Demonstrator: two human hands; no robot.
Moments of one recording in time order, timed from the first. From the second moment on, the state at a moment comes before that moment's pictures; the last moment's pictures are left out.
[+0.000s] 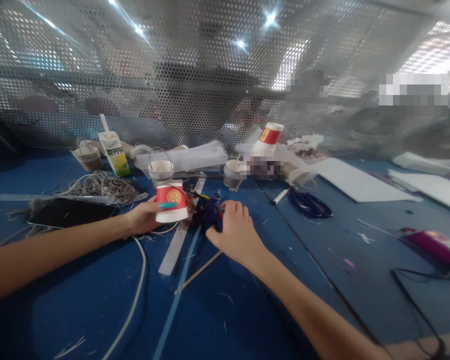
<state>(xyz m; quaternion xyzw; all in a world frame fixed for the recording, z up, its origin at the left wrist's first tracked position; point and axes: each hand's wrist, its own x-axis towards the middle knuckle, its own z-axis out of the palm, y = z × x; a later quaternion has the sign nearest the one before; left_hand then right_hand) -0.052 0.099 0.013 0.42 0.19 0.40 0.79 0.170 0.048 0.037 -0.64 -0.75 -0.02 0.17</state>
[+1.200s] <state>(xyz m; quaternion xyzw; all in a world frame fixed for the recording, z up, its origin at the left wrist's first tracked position) -0.098 0.146 0.025 0.72 0.26 0.26 0.59 0.166 0.038 0.047 -0.48 -0.78 0.10 0.38</state>
